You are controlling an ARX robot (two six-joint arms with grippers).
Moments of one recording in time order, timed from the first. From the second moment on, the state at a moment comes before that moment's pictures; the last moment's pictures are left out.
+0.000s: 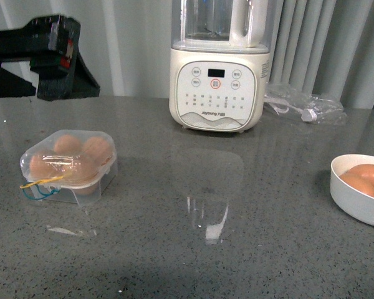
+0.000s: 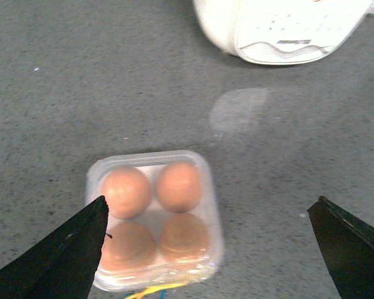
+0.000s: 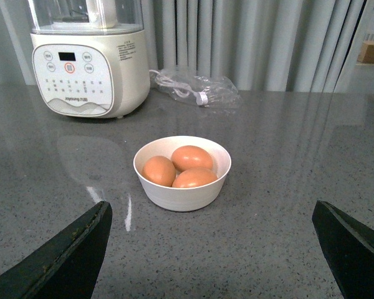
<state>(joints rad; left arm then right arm) -0.15 1.41 0.99 -0.03 0.16 0.01 0.00 0.00 0.01 0.00 0.00 -0.01</state>
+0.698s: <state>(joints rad) -0.06 0.96 0.88 -0.17 0.29 0.04 0.00 0.00 0.01 0.00 0.00 -0.01</state>
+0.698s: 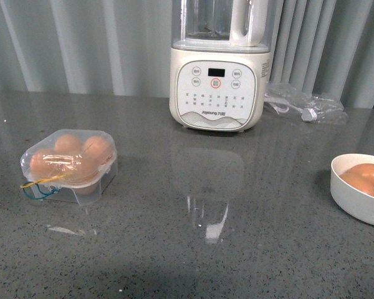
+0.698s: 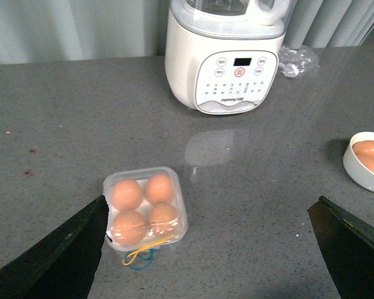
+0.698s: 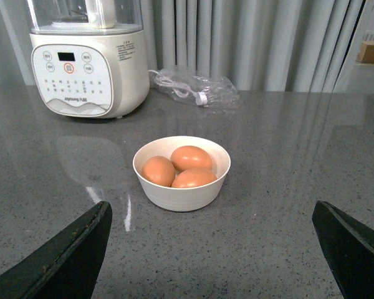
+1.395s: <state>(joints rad) 0.00 0.65 0.31 0.33 0.00 0.01 0.00 0.00 0.01 0.00 0.00 -0.01</state>
